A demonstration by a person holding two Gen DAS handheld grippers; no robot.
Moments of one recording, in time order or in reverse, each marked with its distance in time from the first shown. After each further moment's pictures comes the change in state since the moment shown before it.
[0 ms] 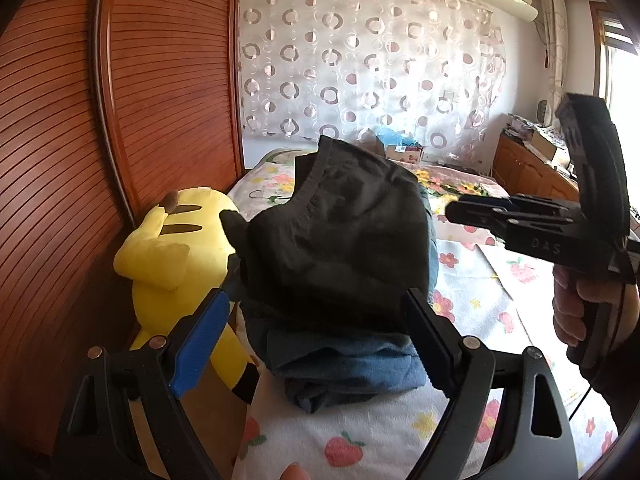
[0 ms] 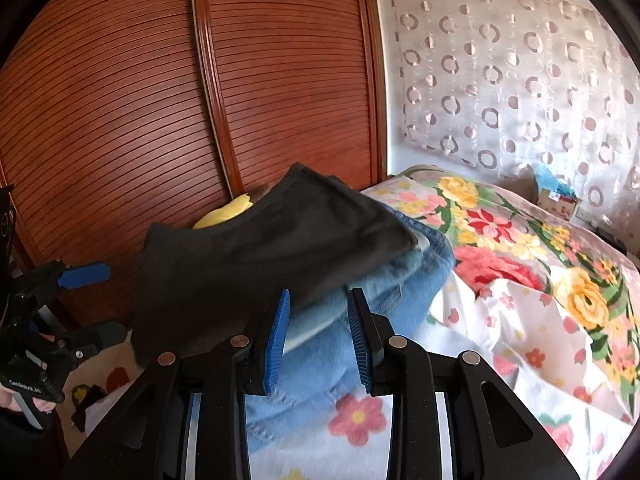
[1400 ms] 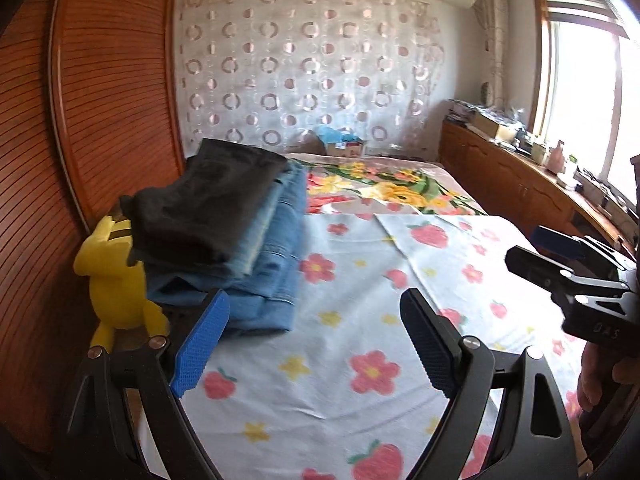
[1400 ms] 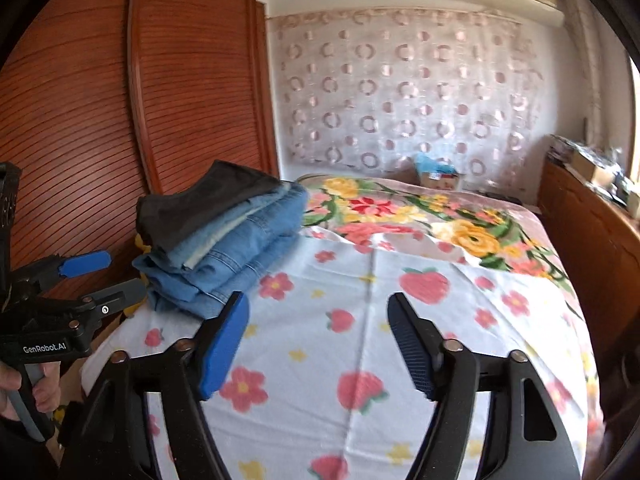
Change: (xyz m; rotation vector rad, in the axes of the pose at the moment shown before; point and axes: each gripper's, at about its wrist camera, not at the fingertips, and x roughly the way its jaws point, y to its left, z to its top) left arm -0.067 -0.111 -0.050 0.126 -0.017 -0.152; right arm -0.209 0.099 -0.124 0.200 -0.111 -0.367
